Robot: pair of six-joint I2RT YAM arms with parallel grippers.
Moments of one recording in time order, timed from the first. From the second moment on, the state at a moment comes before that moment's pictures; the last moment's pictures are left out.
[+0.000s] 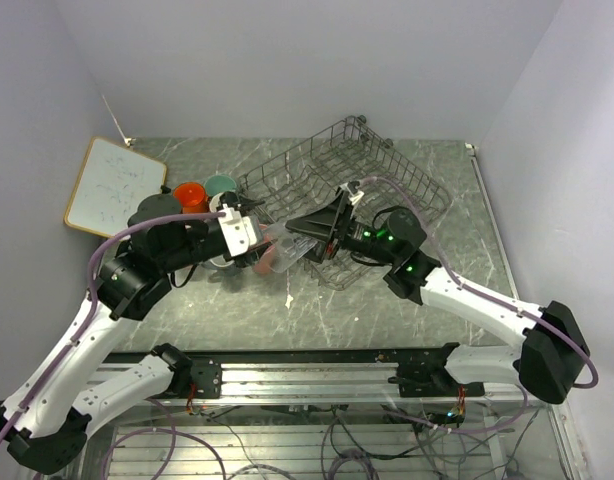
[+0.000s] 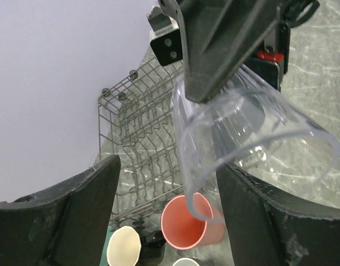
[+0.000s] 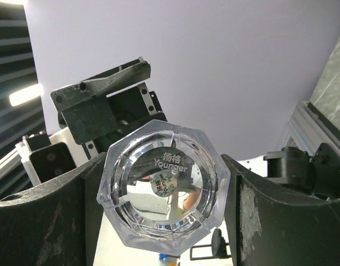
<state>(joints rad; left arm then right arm) -0.62 0.82 1.11 -0.43 0.46 0.62 0.77 1.22 0.79 0.61 -0.48 1.56</state>
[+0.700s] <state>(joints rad) -0.62 1.03 1.25 -0.70 0.44 0.63 0.63 1.12 0.94 0.04 -0.31 1.27</state>
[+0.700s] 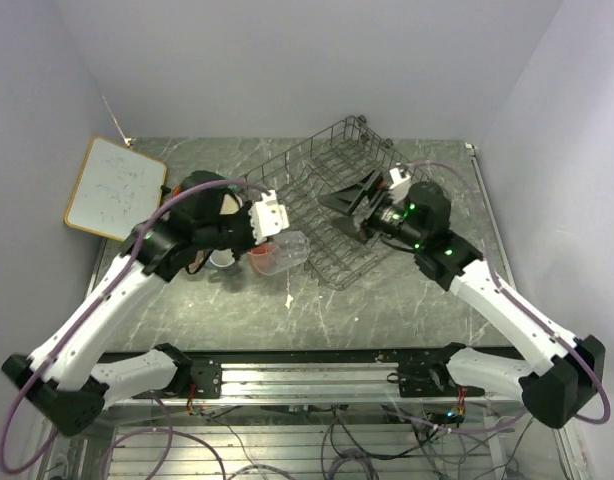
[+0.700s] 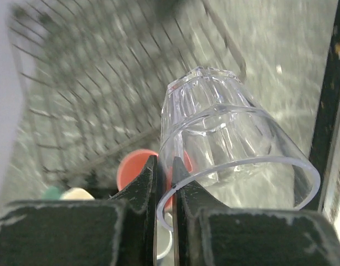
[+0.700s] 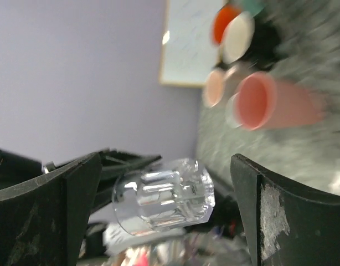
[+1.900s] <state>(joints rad) -0.91 1.64 1.17 -0.87 -0.05 0.62 0.34 0.99 1.09 -0.68 -0.06 0.79</state>
